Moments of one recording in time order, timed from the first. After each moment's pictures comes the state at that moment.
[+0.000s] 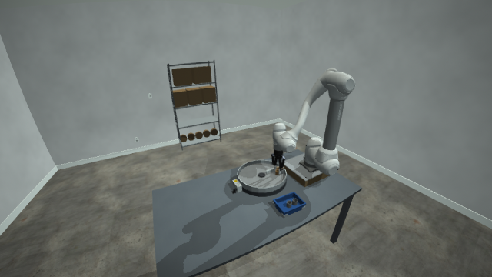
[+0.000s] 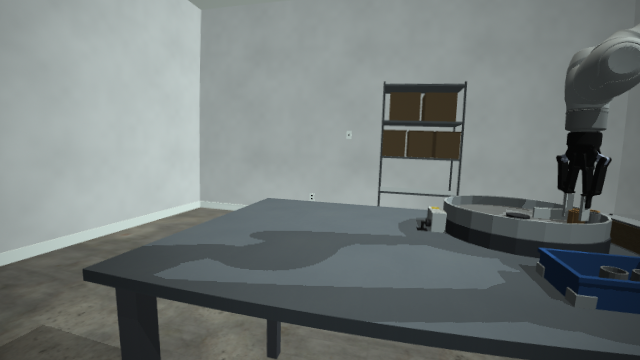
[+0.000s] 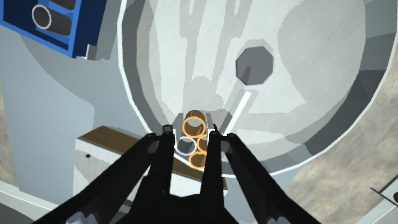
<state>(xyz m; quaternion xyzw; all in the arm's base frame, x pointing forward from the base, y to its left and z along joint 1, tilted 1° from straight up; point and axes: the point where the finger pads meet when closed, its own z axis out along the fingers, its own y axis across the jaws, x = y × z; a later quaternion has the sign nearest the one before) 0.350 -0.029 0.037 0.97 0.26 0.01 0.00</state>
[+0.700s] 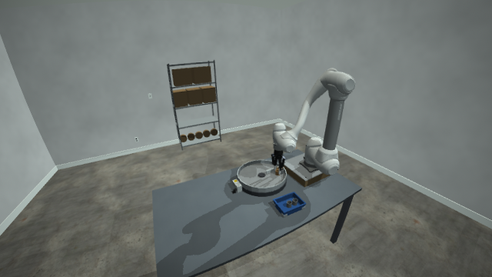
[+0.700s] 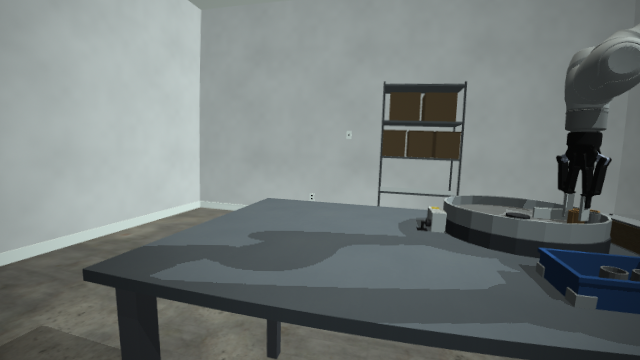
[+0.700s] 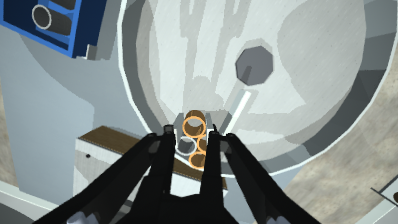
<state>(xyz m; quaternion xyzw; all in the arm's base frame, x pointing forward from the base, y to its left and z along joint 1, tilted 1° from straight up) 0.350 -0.029 0.037 0.97 0.26 0.01 0.00</state>
